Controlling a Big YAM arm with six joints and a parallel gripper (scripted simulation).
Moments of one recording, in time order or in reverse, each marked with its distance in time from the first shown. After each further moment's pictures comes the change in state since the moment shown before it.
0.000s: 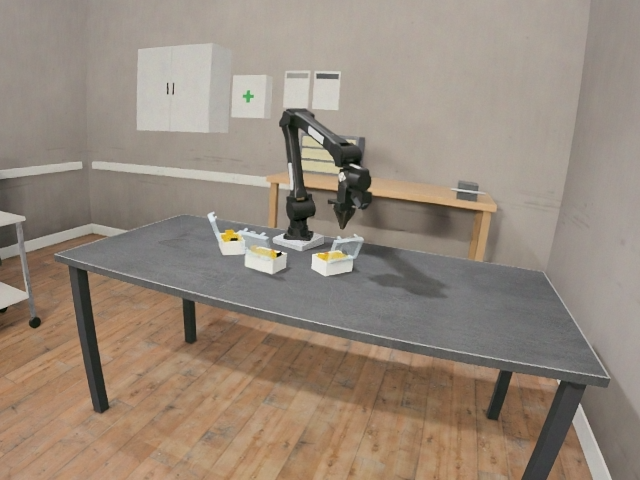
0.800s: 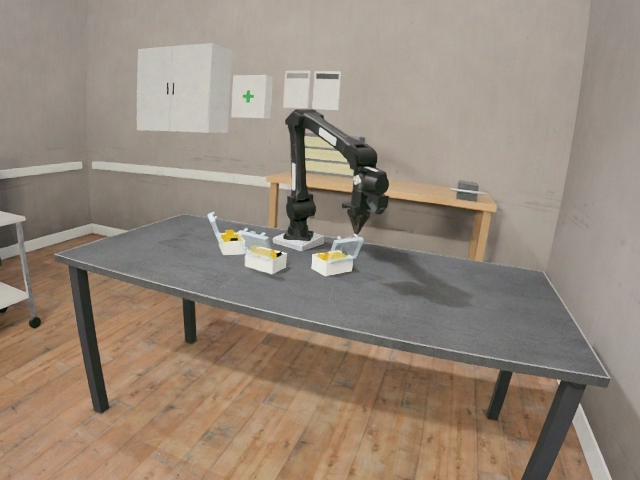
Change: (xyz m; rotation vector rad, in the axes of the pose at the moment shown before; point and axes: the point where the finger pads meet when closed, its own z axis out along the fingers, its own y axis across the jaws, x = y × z) arm -0.069 0.004 -0.002 0.001 0.001 0.006
